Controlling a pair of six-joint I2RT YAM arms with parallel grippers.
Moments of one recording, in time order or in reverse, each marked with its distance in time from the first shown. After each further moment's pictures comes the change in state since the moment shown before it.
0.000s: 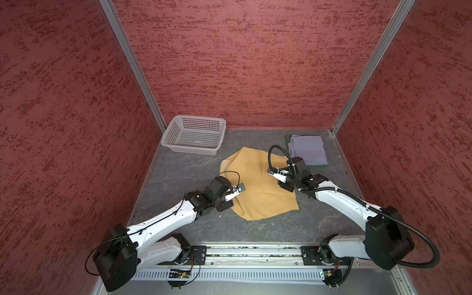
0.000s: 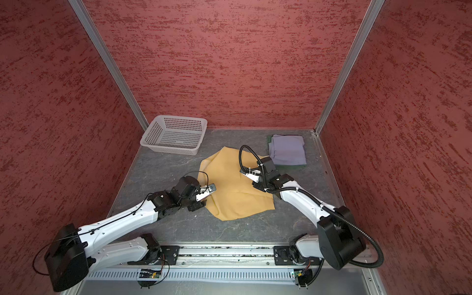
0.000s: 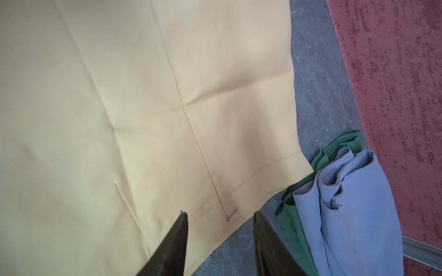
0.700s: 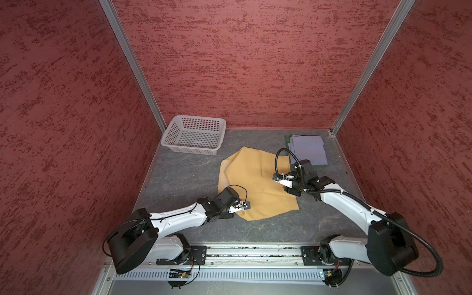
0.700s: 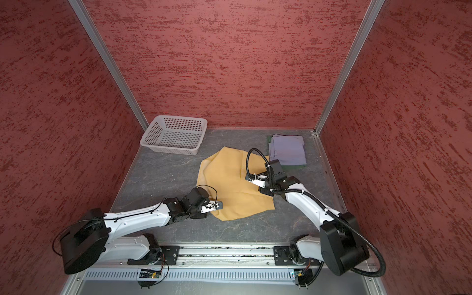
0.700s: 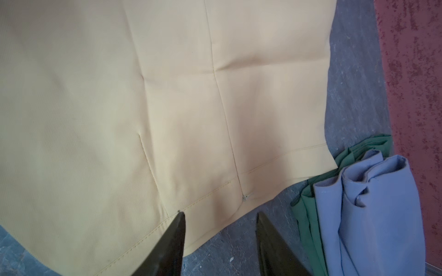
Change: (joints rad) left arm -0.102 0.187 -0.100 0.160 -0.085 0.192; right arm -0.094 -0.042 -0.048 -0.062 -0.118 -0.151
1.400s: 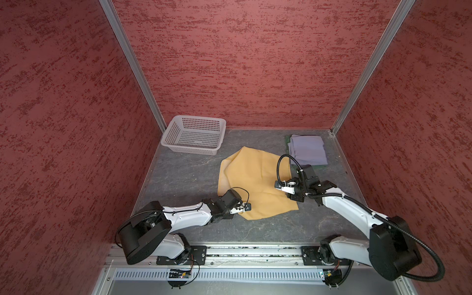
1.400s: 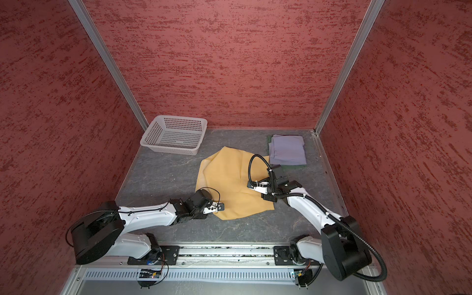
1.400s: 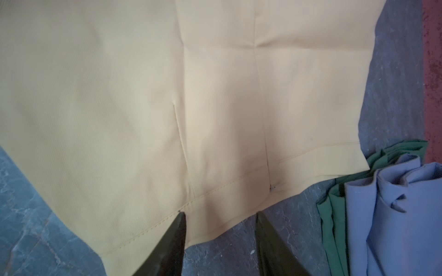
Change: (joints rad) left arm -0.012 0.092 -0.029 0.100 -0.068 -0.002; right arm -0.007 -0.058 -0.093 -0.037 -0.019 -0.105
